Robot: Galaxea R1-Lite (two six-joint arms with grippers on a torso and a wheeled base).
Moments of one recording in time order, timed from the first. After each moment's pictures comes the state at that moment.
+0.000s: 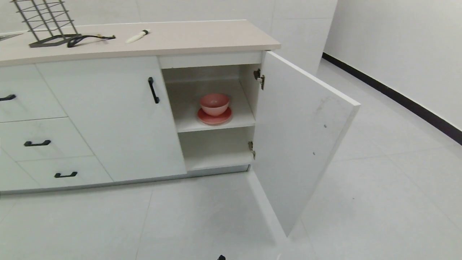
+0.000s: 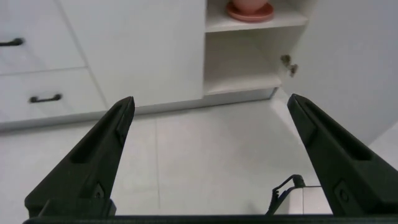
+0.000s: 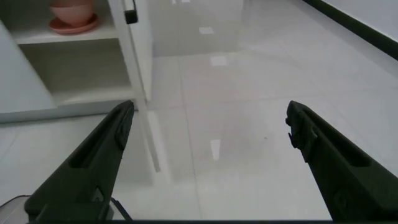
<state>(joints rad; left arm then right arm) 0.00 0.00 0.00 0.00 -0.03 0.00 0.00 0.00 0.00 0.00 0.03 -0.01</state>
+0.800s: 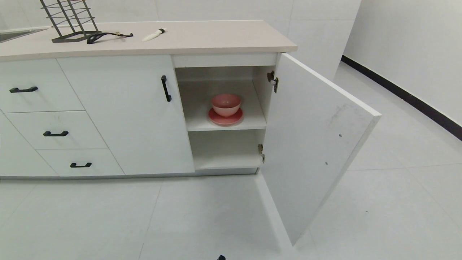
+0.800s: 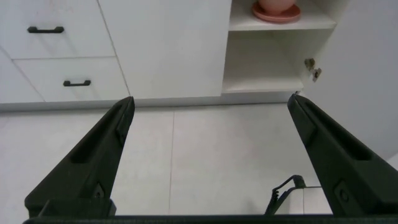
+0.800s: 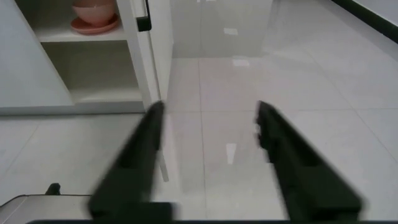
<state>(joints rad) 0.00 0.00 0.00 0.01 -0.03 0.00 -0.01 0.00 0.00 0.00 0.03 -0.01</state>
